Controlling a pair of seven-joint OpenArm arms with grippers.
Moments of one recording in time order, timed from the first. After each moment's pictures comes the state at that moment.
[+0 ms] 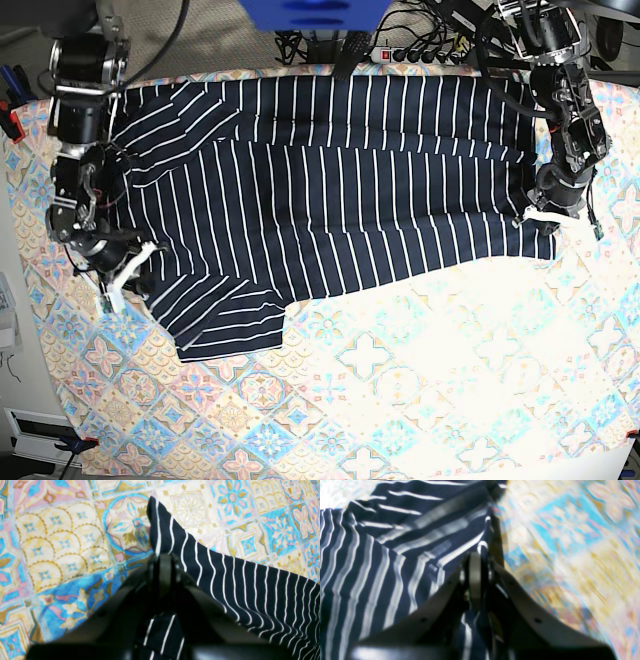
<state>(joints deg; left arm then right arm) 9.1 -13.3 -26.1 88.0 -30.5 -0.3 37.5 11.8 20.3 11.5 57.5 7.9 34.8 -19.3</state>
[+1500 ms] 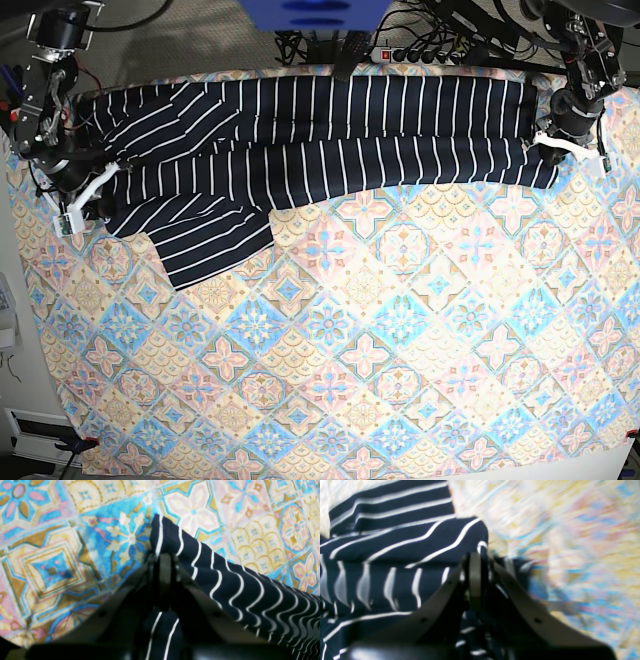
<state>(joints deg) 26.2 -14.5 -32.3 91.9 -37.6 -9.6 37.6 -11.3 23.0 22.5 78.1 19.5 35.6 -29.3</state>
